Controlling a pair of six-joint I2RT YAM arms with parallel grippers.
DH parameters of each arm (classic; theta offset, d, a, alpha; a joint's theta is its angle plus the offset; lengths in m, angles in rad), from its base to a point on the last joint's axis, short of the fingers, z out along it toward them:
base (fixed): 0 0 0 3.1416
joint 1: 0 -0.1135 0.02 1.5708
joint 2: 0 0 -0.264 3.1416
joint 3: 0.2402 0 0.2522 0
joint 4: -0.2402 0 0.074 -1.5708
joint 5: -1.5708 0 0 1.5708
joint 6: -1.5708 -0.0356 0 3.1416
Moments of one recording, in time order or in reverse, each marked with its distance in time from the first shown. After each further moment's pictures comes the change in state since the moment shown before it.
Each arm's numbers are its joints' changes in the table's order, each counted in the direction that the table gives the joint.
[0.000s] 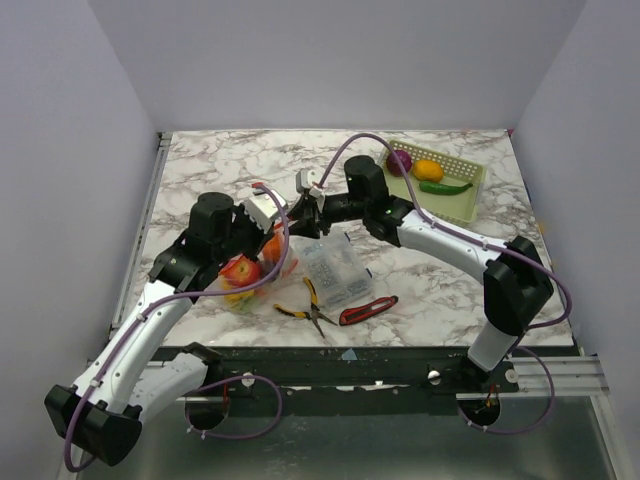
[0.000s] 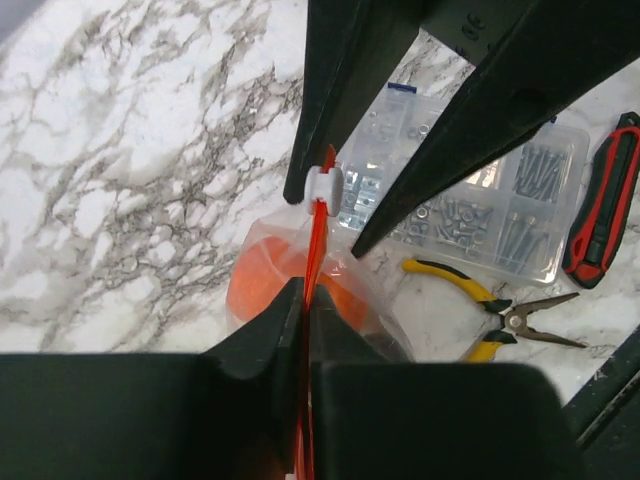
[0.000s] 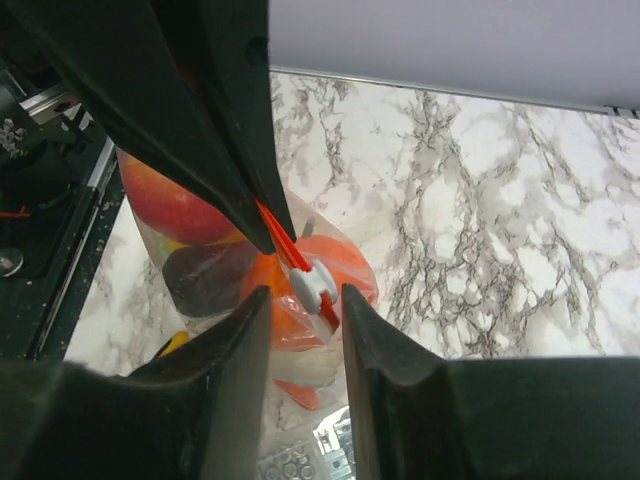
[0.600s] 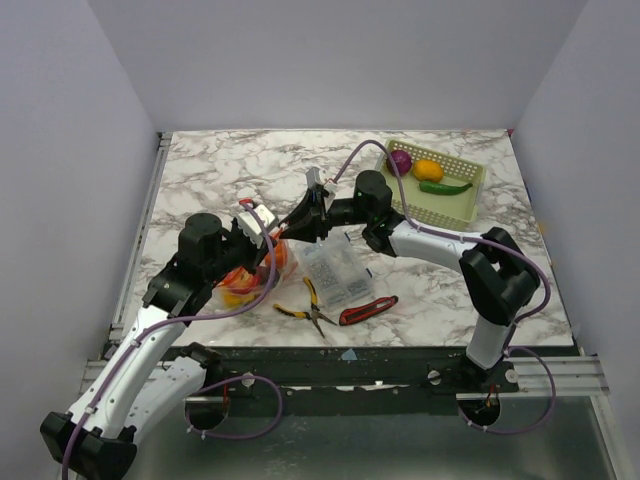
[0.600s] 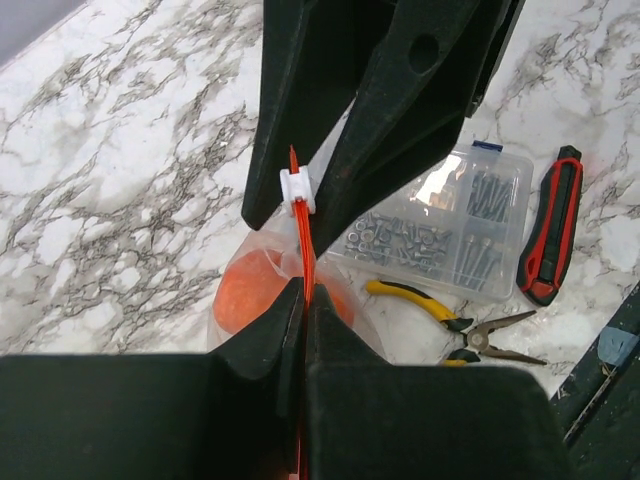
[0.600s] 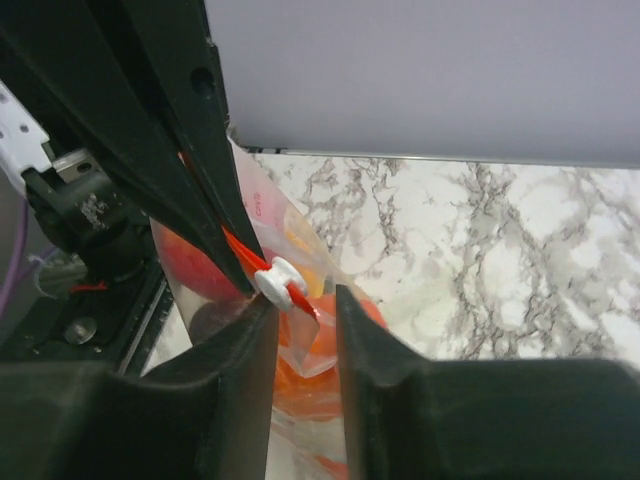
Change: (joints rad) left arm -0.003 -0.159 -0.161 0.119 -0.074 0.089; right arm 0.021 0.083 -0.175 0.621 0.124 -0.422
